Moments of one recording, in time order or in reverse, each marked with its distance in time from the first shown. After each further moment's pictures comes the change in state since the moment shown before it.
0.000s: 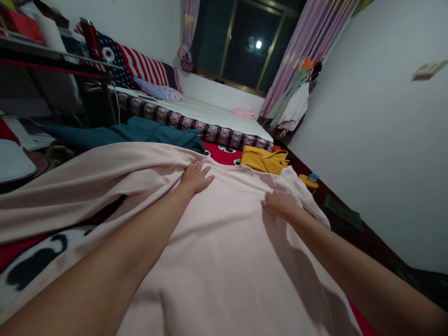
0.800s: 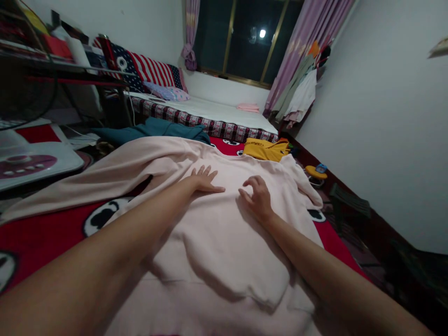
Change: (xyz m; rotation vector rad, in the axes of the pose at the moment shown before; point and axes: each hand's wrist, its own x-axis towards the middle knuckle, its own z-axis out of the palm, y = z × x) left_hand -0.081 0.029 -0.043 -0.012 -0.450 0.019; right_hand -0.075 -0.067 0.017 0.674 0.708 -0.335
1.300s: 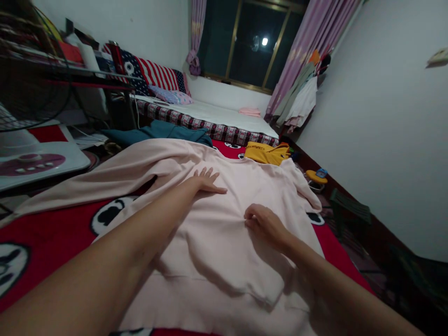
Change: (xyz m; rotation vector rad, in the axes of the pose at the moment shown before) left_hand -0.006 0.002 -0.007 -0.039 -0.039 -0.002; right_hand -0.041 -0.028 -0.056 0.043 -0.518 -0.021
